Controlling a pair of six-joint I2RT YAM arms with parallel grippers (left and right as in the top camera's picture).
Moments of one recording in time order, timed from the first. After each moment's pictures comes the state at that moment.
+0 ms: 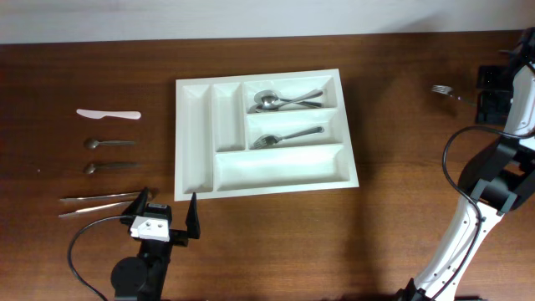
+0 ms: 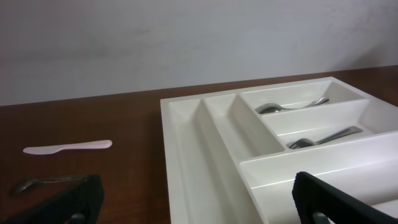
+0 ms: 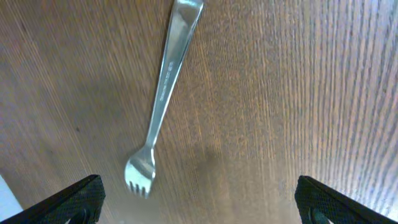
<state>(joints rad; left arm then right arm) -0.03 0.01 0.02 -0.09 0.10 0.05 -0.50 2.58 2.56 -1.29 -0.02 1.28</state>
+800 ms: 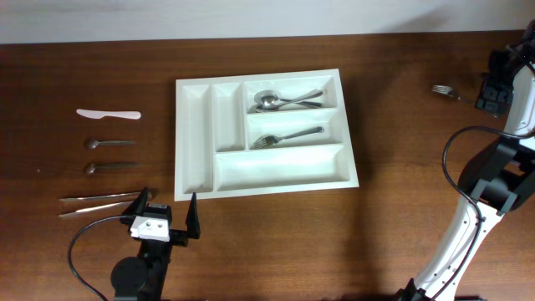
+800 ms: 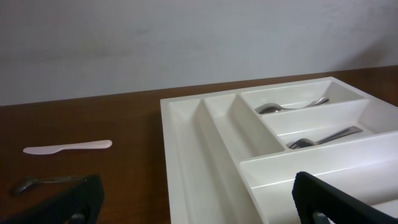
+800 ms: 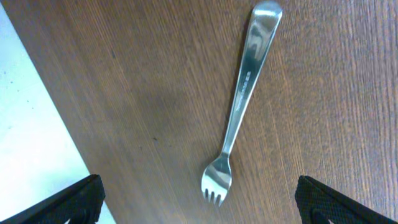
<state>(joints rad) -0.03 0.01 0.02 -0.09 0.10 0.05 -0.50 2.58 2.56 -1.11 -0.05 1.42</state>
